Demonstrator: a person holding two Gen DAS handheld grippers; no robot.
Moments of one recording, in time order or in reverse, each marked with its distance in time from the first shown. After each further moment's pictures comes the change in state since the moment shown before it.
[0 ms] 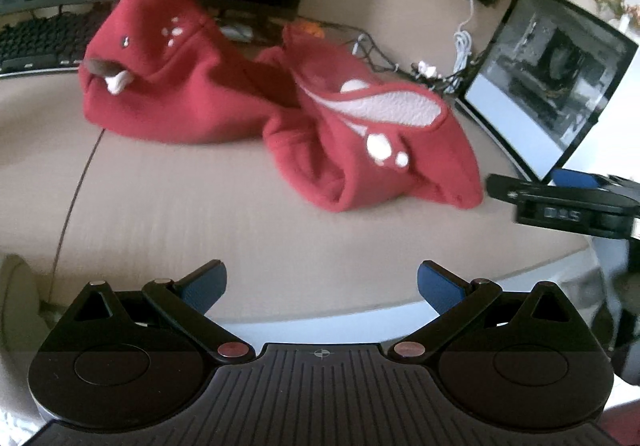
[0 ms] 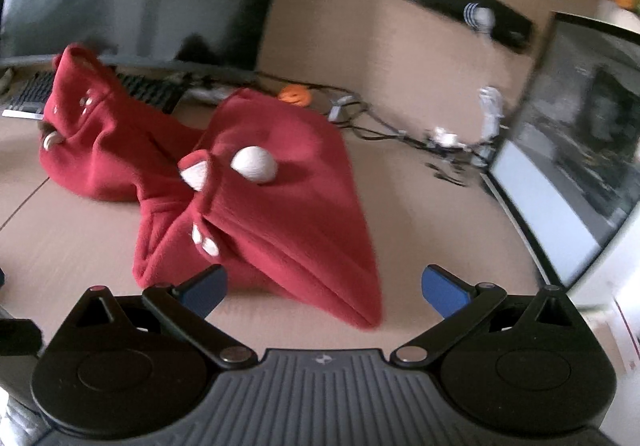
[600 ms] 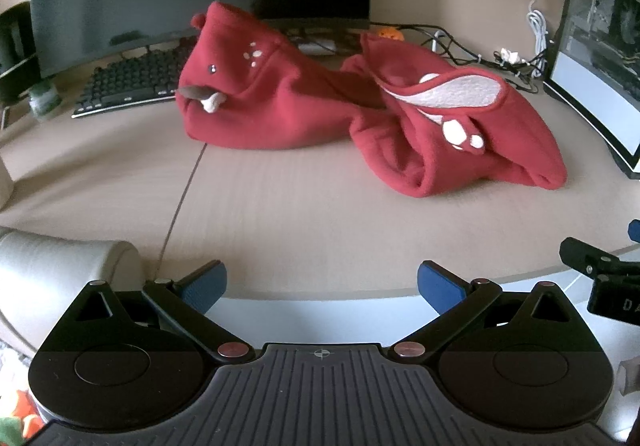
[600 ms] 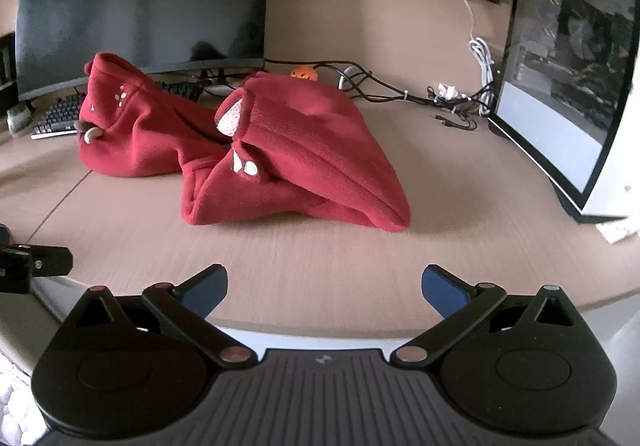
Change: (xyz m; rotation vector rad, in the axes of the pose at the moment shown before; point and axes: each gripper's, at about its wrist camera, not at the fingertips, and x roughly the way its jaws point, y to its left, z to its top) left arm -0.018 -0.026 -0.018 0.072 -0.007 0.388; right arm -0.052 0.006 -0.075 0.190 -0.033 0.054
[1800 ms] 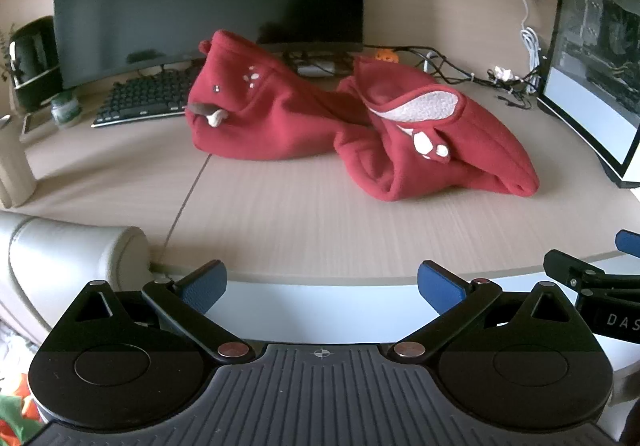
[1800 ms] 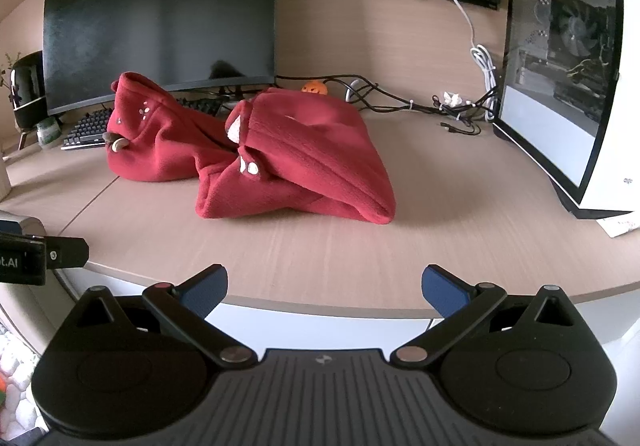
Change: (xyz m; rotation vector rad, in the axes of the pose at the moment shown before) left arm -0.046 -0.041 -0.018 -0.010 -0.068 0.052; right arm -0.037 -0.040 -0.026 0.033 -0.054 0.098
